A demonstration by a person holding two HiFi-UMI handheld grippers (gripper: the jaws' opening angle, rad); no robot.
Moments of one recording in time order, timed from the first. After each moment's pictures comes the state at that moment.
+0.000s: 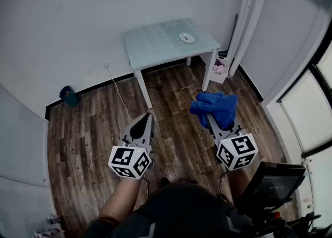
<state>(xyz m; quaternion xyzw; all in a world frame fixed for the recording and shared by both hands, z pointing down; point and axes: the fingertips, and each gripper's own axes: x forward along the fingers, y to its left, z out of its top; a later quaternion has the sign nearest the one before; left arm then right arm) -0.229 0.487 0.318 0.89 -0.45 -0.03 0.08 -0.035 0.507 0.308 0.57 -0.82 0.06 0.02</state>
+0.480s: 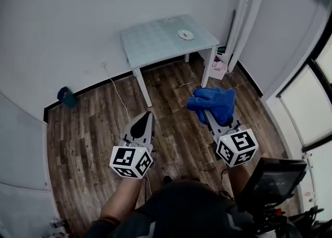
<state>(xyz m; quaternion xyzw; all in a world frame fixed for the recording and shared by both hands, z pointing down) -0.244 0.471 0.320 0.89 -0.44 -0.03 0.08 -0.062 0.488 0.304 0.56 -0.82 0.05 0.02</state>
